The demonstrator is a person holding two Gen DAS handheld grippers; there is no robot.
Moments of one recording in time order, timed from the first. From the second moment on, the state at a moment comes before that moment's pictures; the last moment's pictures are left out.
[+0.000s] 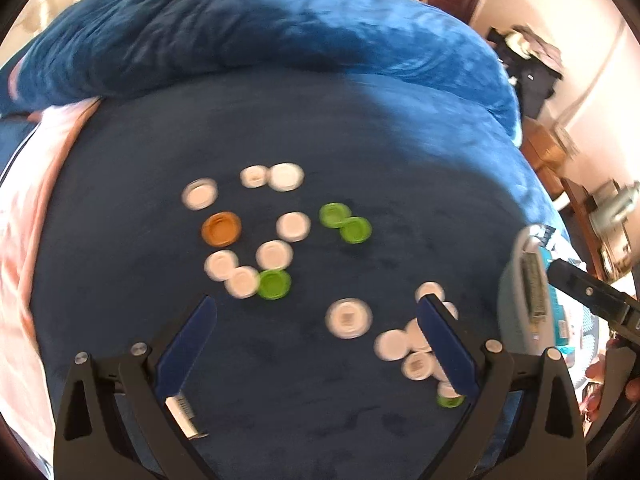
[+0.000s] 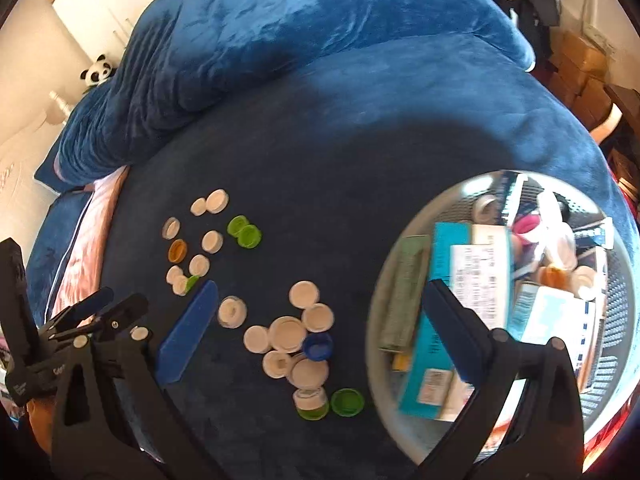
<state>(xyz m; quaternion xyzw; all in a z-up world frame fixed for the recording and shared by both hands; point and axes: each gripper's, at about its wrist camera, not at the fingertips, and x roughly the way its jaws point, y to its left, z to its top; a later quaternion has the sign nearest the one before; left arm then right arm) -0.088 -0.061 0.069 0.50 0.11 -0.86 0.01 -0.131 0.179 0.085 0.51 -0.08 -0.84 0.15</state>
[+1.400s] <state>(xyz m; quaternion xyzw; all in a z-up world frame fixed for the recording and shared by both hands) -0.056 -0.171 -0.019 0.55 0.19 -0.80 0.12 -0.209 0.030 -0.018 0.59 0.06 -0.78 0.21</state>
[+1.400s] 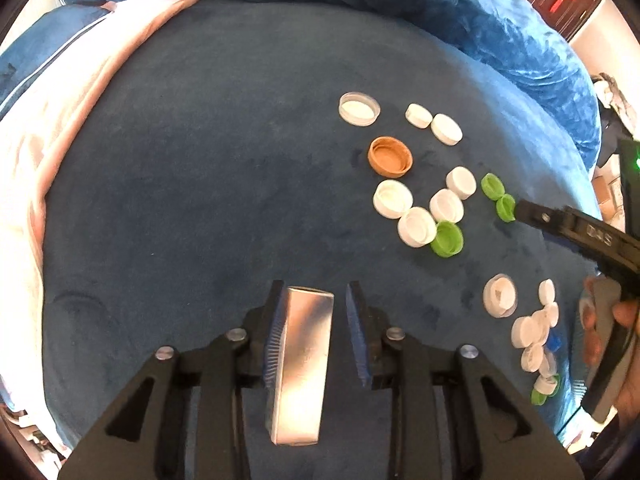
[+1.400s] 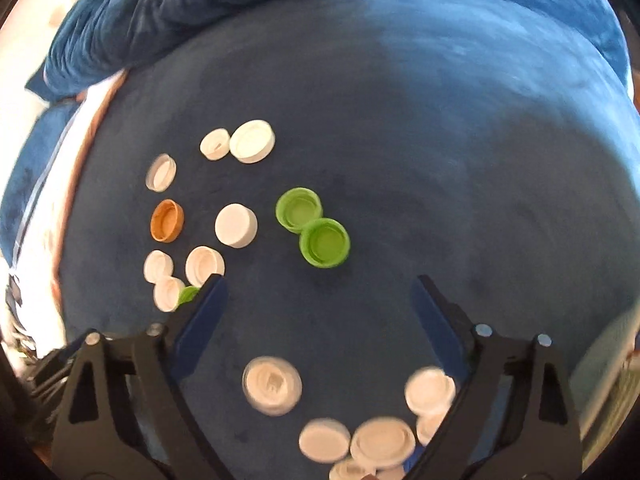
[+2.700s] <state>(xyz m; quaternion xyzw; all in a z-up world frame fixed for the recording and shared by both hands) -0.047 -0.124 0.040 0.54 0.14 -0.83 0.08 -0.130 0.072 0.055 0.56 0.01 -0.78 0.27</state>
